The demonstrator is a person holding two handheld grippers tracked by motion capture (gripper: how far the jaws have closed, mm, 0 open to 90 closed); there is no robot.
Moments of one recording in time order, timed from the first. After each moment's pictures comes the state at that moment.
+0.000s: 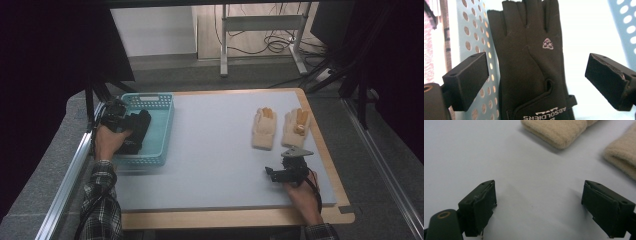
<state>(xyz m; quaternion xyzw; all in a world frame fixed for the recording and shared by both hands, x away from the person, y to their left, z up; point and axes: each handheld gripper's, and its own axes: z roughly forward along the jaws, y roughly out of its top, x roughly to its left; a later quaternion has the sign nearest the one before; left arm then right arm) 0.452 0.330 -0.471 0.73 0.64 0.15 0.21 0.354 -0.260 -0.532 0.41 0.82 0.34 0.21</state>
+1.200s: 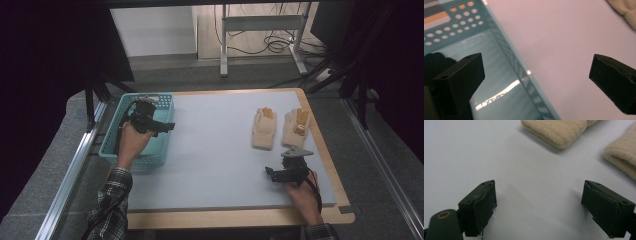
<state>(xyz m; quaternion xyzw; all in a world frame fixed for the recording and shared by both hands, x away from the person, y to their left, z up) 0.427 0.224 -0.433 0.80 0.47 0.14 0.34 0.353 -0.260 -0.532 0.41 0.82 0.34 0.21</state>
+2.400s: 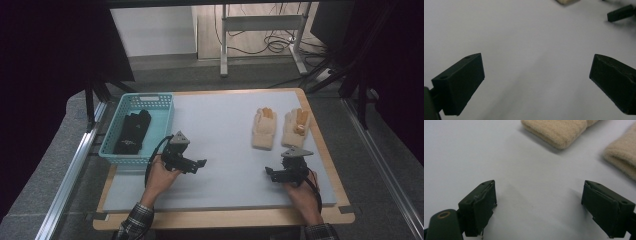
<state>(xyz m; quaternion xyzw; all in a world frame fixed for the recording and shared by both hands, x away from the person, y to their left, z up) 0.349 0.134 -0.503 0.83 0.36 0.11 0.41 0.353 -0.260 -0.532 0.41 0.82 0.34 0.21</state>
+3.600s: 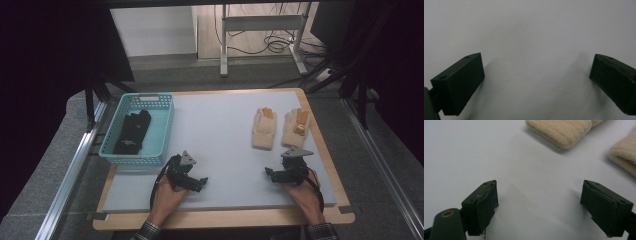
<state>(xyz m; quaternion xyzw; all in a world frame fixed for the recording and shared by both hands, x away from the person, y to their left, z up) 0.323 0.120 -0.549 0.85 0.38 0.14 0.35 0.353 -0.260 -0.531 0.41 0.82 0.35 0.20</state>
